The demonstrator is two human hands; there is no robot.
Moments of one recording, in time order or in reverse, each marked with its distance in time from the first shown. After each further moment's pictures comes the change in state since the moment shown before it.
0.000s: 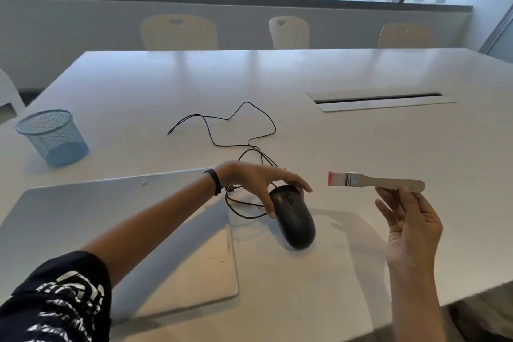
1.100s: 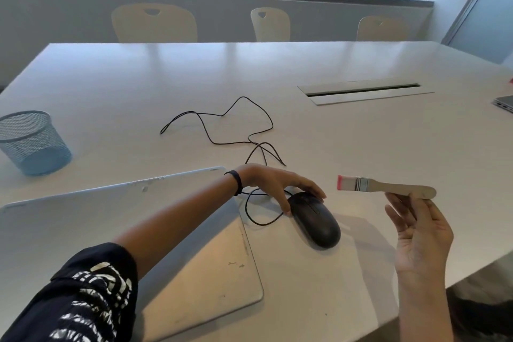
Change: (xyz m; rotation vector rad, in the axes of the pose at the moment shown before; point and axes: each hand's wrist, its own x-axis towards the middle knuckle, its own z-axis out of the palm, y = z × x) left_hand 0.027 -0.018 0.006 0.013 -0.170 0.109; right_hand -0.035 0.006 0.006 -0.067 0.148 -0.029
